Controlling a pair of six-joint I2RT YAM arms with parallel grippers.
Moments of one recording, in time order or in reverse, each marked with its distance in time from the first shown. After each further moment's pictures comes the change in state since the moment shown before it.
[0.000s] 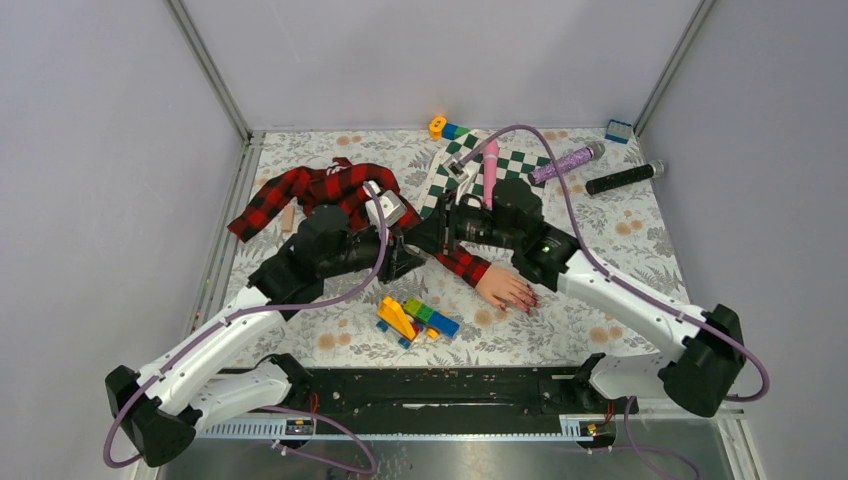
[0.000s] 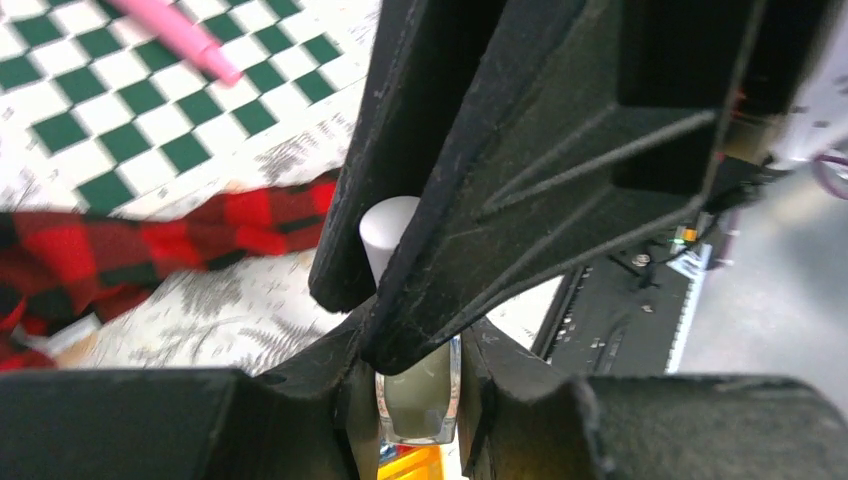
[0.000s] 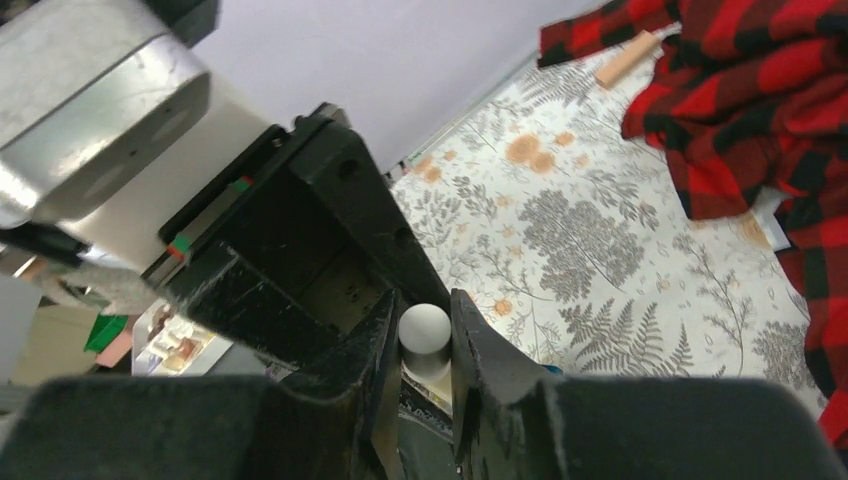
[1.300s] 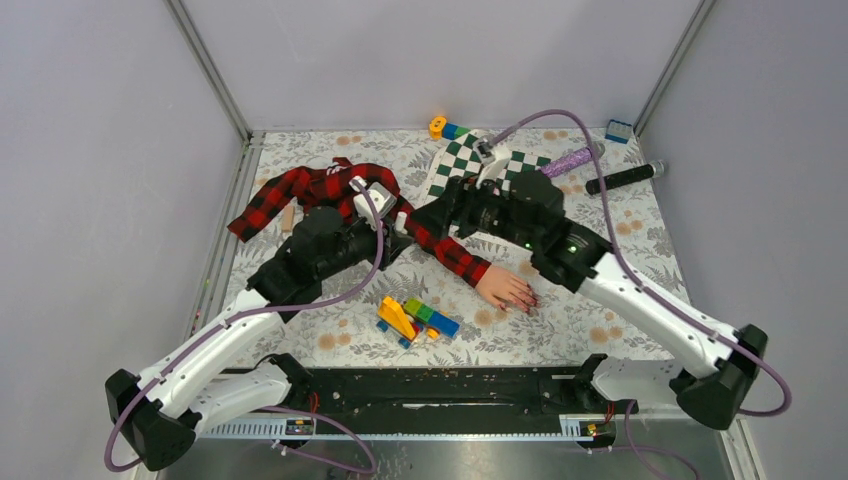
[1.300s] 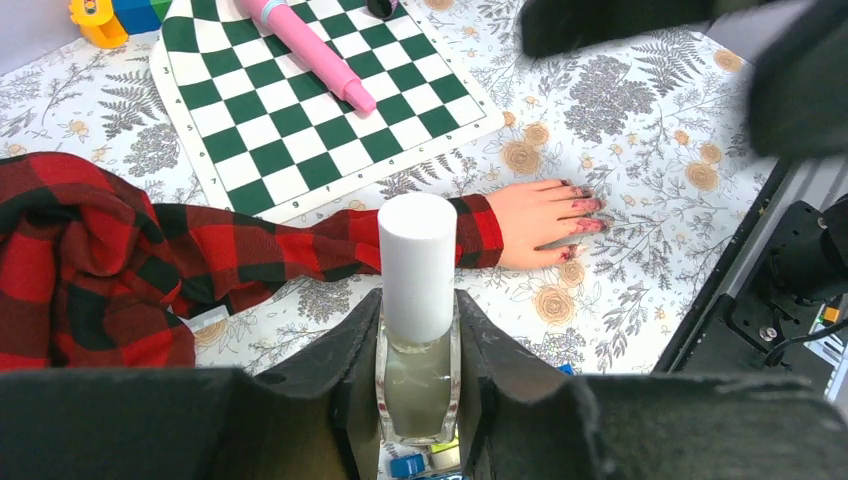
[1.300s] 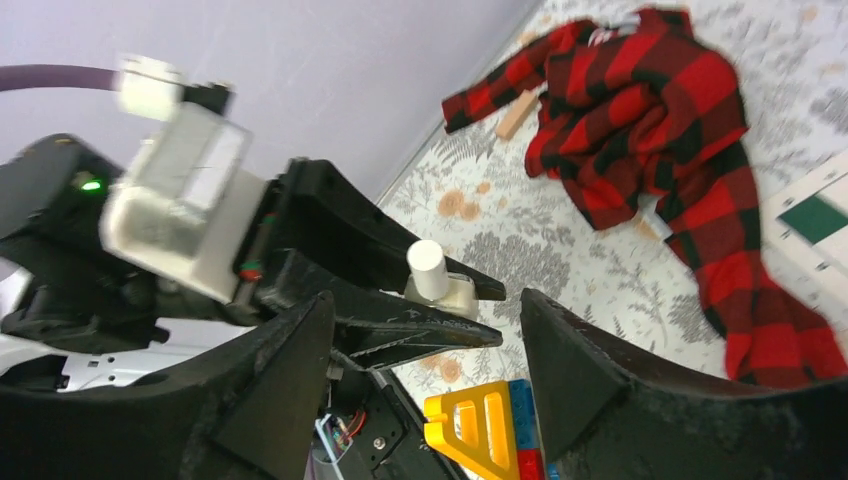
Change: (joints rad) left arm 0.017 -0.018 -0.049 0.058 -0.258 0.056; right arm 0.024 -0.035 0.132 -0.222 0.341 0.080
